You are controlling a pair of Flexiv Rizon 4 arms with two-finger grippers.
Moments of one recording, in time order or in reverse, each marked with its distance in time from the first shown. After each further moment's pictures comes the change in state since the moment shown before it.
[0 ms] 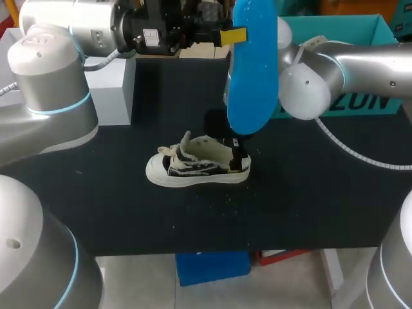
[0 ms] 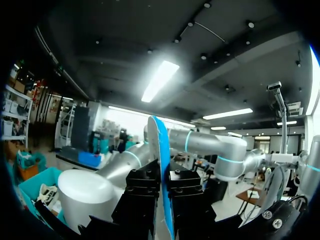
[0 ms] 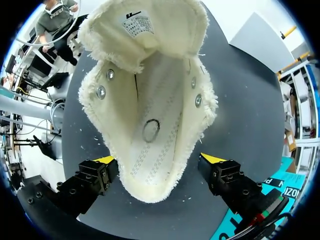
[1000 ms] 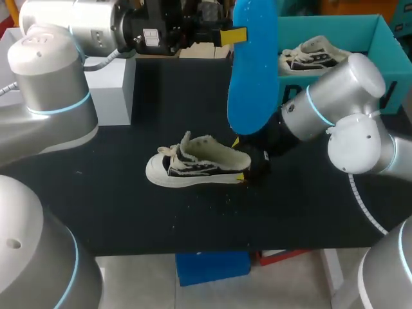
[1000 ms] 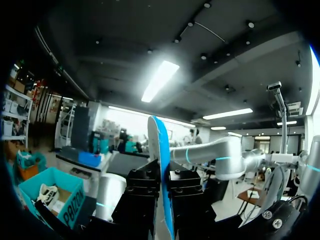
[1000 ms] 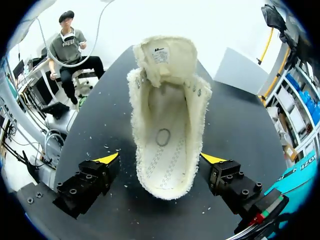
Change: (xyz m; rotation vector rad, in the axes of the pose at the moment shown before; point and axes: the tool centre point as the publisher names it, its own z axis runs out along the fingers) left arm 0.000 0.000 0.000 0.000 0.000 0.000; right arm 0.022 -0.014 0.005 -0.559 -0.062 0.014
